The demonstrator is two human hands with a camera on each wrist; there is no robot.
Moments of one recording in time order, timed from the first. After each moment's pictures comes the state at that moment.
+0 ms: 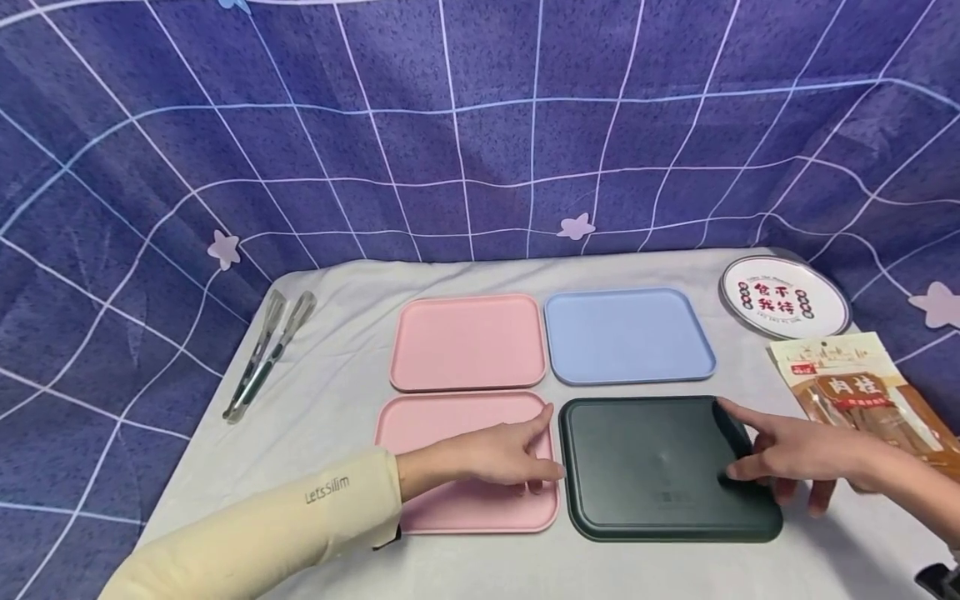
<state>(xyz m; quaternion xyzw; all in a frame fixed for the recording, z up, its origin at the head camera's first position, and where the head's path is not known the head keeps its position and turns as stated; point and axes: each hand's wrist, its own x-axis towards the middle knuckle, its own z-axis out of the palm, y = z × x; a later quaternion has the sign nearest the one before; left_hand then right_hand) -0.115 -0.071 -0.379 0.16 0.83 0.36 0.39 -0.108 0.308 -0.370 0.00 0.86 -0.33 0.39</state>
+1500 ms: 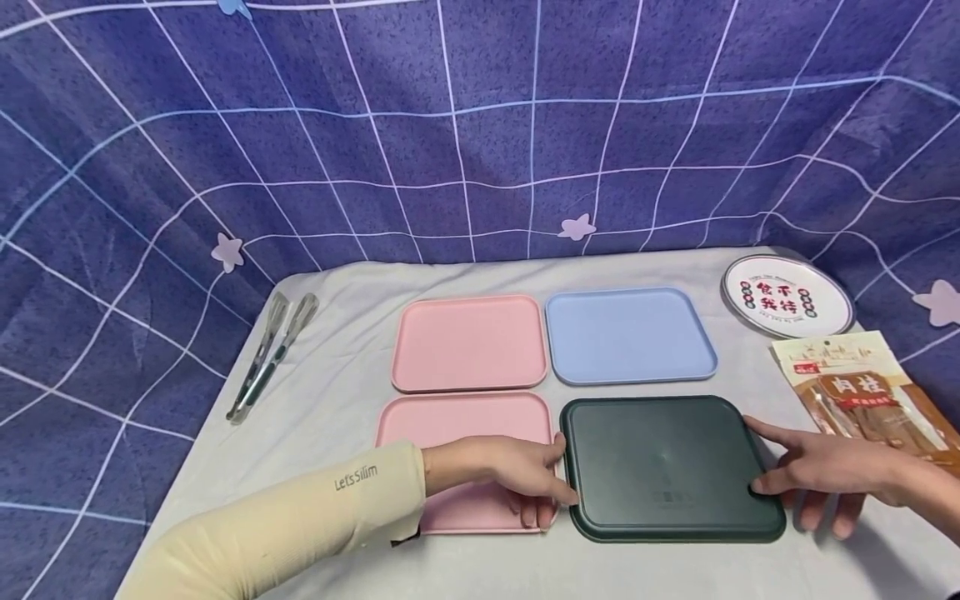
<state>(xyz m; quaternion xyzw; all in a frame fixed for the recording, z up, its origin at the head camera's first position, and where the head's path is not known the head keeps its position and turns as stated) -0.112 -0.051 -0.384 0.13 0.74 0.37 0.54 -0.100 0.336 -0.389 0.01 0.83 -0.36 0.42</state>
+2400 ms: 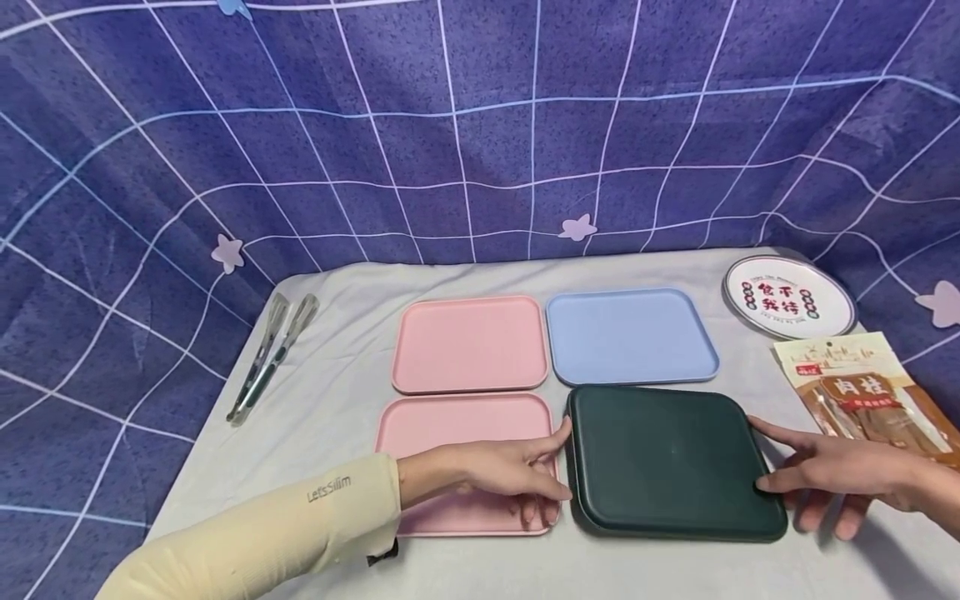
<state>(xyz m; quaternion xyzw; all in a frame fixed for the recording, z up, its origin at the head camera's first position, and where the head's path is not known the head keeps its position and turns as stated) -0.110 -0.072 -0.394 0.16 0.67 0.51 0.52 -0.103 0.348 -0.396 0.03 0.80 -0.40 0.44</state>
